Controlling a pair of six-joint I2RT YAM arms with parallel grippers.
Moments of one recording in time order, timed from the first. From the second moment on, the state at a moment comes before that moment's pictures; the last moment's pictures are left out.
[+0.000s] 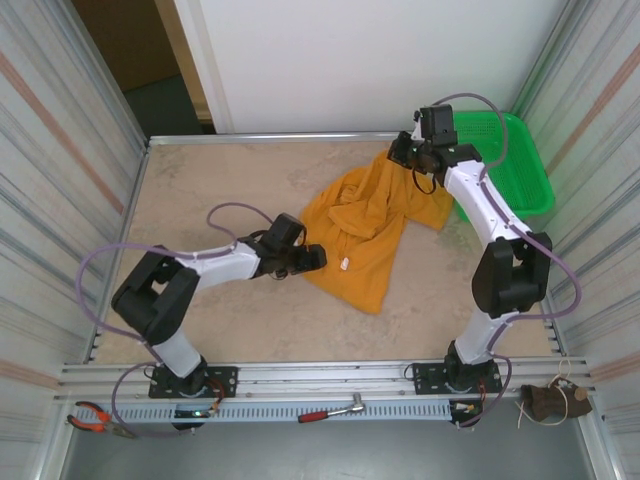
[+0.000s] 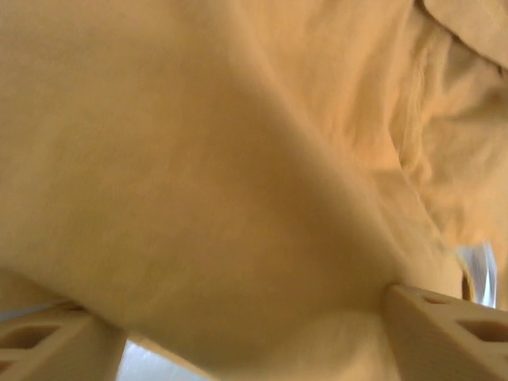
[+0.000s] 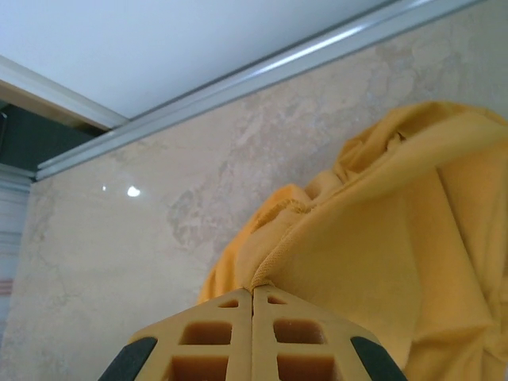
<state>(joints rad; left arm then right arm) -0.68 1.69 0.90 -0.18 0.12 -0.77 0.21 1.73 1.59 -0.53 -0.18 0.57</state>
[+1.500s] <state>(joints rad) 0.07 1.33 0.90 -0.58 0.27 -0.43 0.75 2.14 1.79 -0.70 0.08 0.43</state>
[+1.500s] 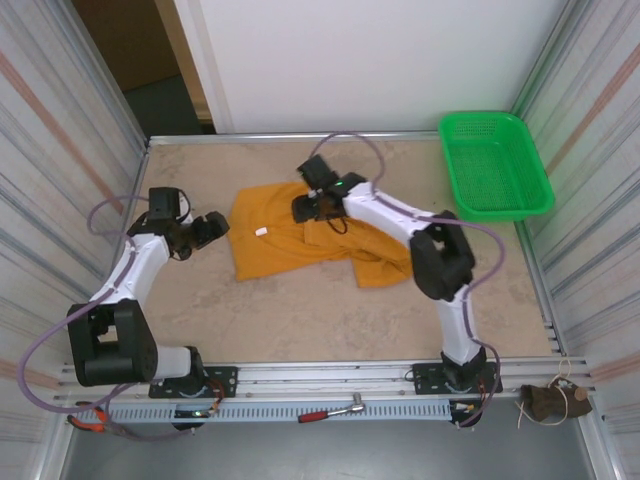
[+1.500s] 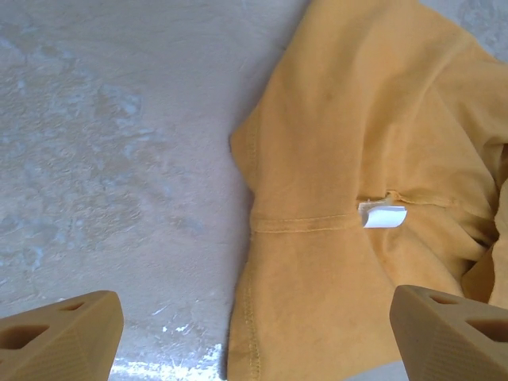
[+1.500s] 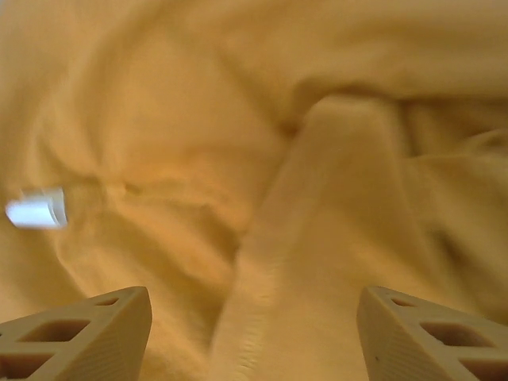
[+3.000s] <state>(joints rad) -0.07 1.66 0.89 -0.31 0.26 -0.50 0.50 1.70 1.42 -0.64 0.06 0.49</state>
